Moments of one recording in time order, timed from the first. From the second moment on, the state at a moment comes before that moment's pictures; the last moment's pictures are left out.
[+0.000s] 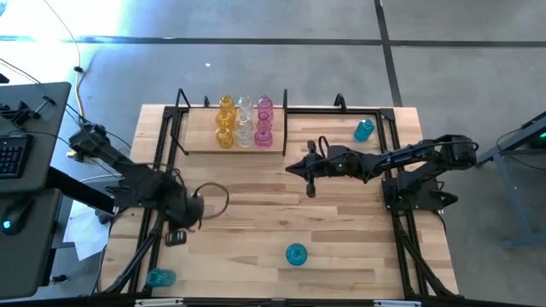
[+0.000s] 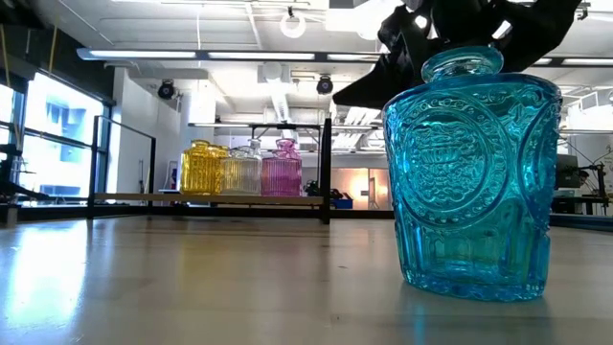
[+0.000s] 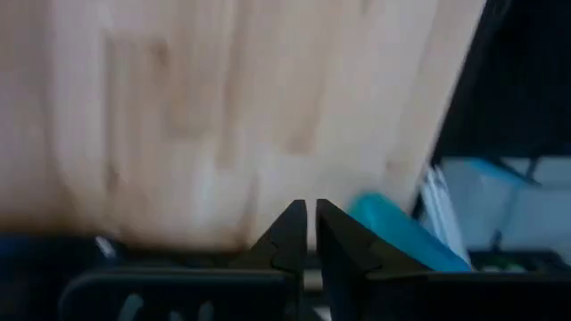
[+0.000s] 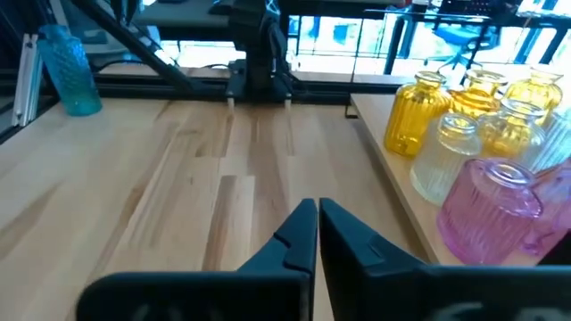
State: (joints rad) left arm -0.59 1.21 1.10 -1.26 0.19 -0.79; right arm -0.08 1.44 0.60 0.60 -0.04 -0.07
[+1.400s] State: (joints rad) left arm -1.13 1.48 1.19 -1.06 0.26 -1.49; right arm -0.04 1.44 0.60 0.61 -0.04 -0.09
